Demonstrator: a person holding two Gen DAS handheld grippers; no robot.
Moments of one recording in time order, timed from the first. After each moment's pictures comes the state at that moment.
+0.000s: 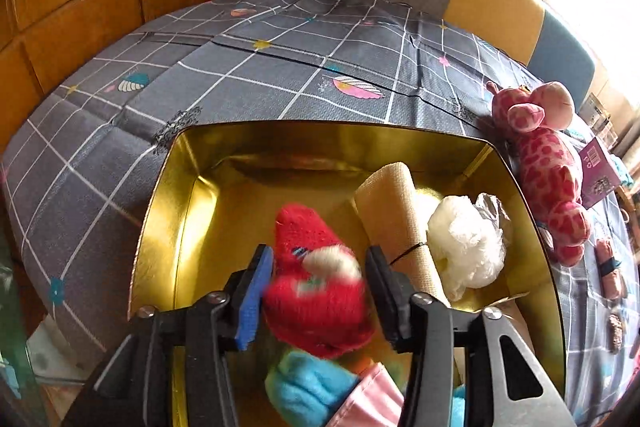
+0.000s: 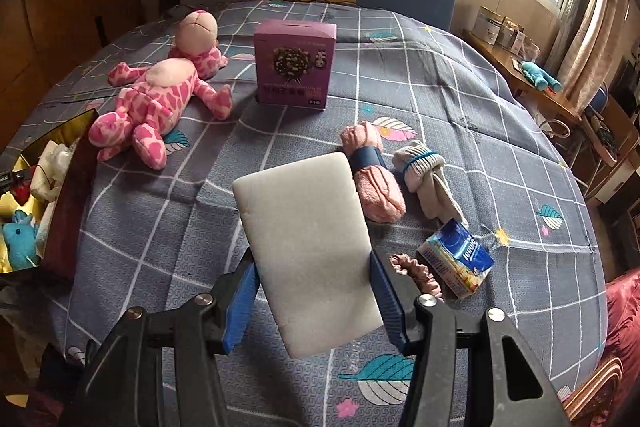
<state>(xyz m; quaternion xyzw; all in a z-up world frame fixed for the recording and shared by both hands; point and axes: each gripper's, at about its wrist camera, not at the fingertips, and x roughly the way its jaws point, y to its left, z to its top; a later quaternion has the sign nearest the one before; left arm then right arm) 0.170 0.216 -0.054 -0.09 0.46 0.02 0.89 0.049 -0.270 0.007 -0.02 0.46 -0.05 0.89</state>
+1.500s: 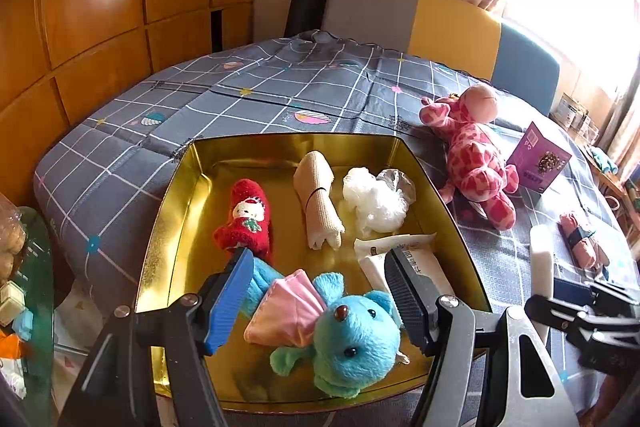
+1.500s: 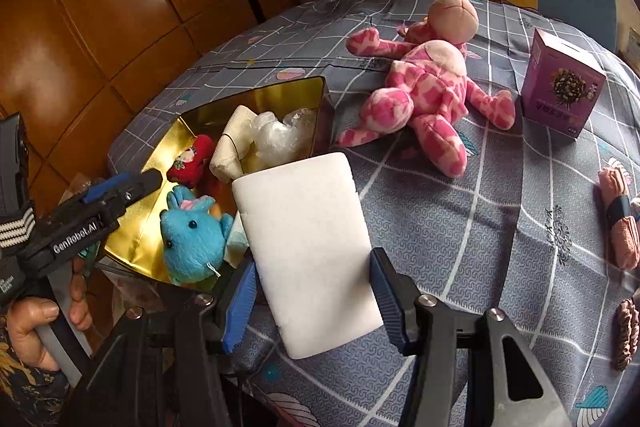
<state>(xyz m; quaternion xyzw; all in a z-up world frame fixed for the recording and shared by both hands) 0.059 0.155 -0.002 -0.06 0.38 0.02 0.92 0.074 -0.081 -0.014 0.03 0.47 0.22 0.86</state>
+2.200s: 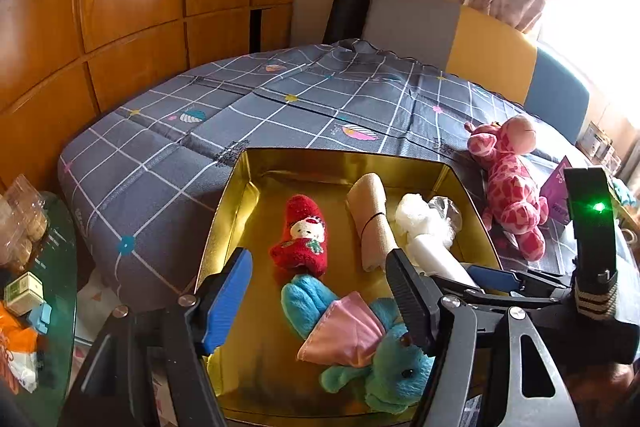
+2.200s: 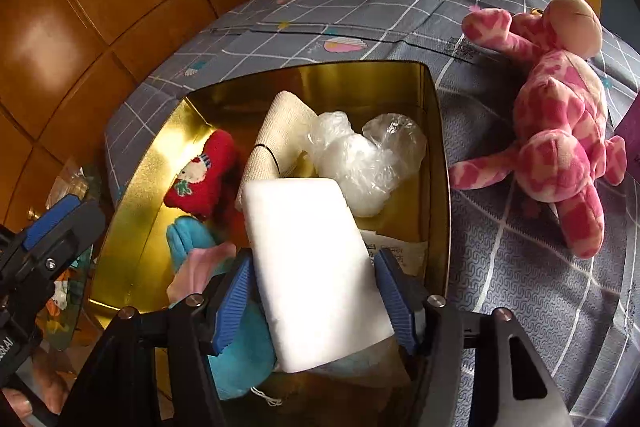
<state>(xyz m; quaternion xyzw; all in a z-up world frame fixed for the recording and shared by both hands) 0.065 0.201 0.006 -0.09 0.37 0.07 0.92 0.149 0.028 -0.052 0.00 0.51 0.25 0.82</state>
